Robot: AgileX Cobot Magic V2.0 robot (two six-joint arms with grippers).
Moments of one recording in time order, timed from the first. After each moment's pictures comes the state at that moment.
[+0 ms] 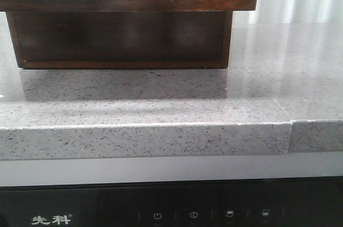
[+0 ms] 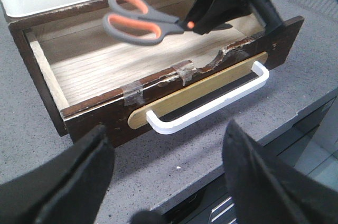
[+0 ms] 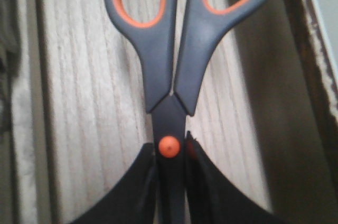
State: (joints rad) left arm -0.38 0.55 -0.99 -0.20 0.91 0.20; right arm 0.60 1.78 -1.90 0.23 1.05 -0.90
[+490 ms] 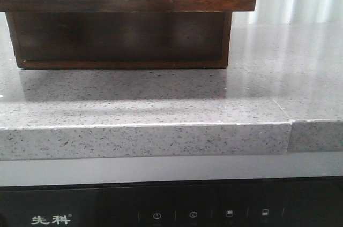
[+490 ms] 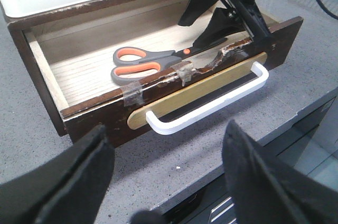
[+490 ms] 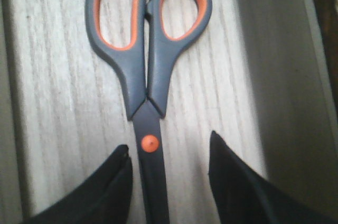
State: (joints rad) left arm -0.38 0.55 -0.99 -0.20 0.91 0.20; right arm 0.60 1.80 -1.90 0.19 1.05 -0.90
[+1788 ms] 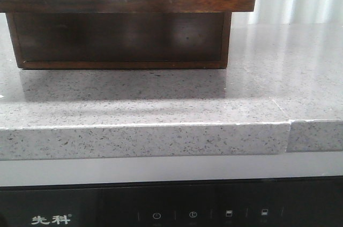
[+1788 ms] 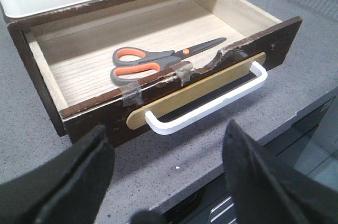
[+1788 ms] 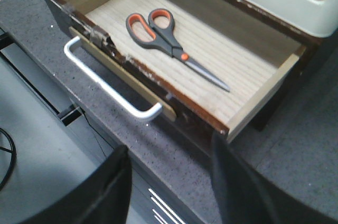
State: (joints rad) left arm -0.38 0.55 -0.99 -0.20 0.91 0.20; right arm 0.59 0.92 -1.33 0.19 0.99 -0.16
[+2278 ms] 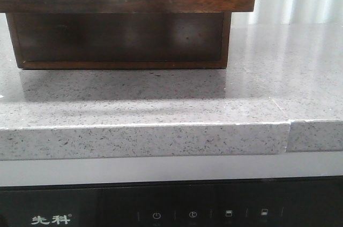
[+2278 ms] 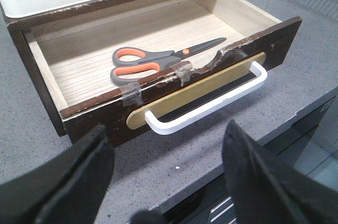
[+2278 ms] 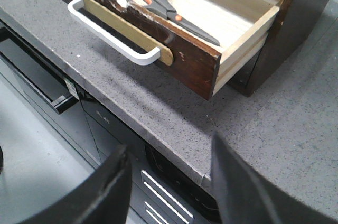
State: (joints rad) left arm -0.38 0.55 -0.99 -0.20 0.91 0.20; right arm 0.59 0.59 -1.06 0.15 0.99 -0.14
